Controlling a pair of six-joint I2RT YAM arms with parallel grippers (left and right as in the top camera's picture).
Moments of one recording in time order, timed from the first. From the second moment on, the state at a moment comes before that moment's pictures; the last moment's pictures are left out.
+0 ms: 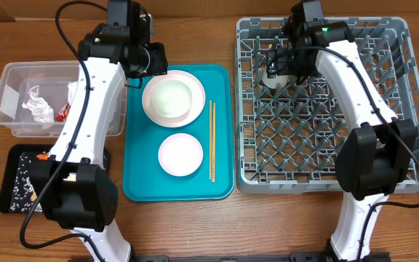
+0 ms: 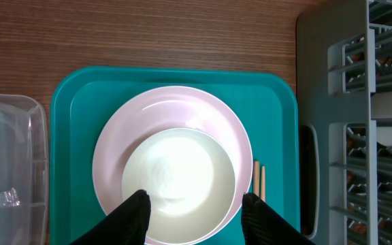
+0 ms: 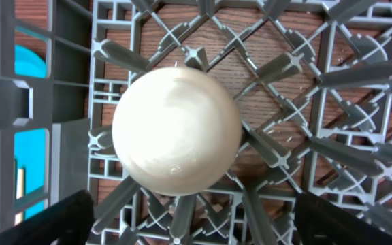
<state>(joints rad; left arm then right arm) -0.12 1.91 1.82 -0.95 0.16 -0.23 0.17 2.13 1.95 -1.04 -0.04 0.12</state>
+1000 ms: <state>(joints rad) -0.12 2.07 1.78 -1.04 0.08 -0.26 0.17 2.13 2.29 -1.25 -0.30 0.12</state>
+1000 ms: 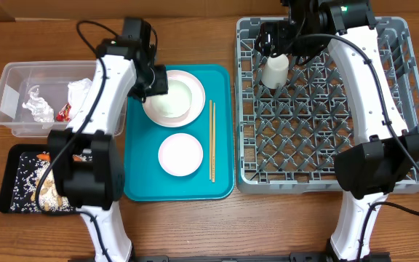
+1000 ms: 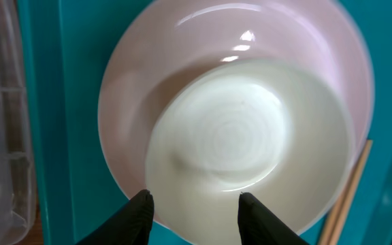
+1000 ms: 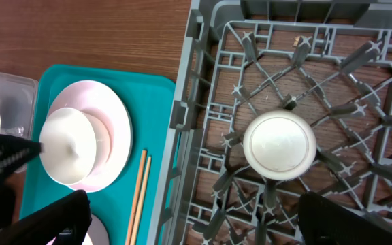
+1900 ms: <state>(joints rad) -0.12 2.16 1.88 -1.12 0.02 -0.27 0.17 2.13 2.29 -1.27 -0.30 0.12</state>
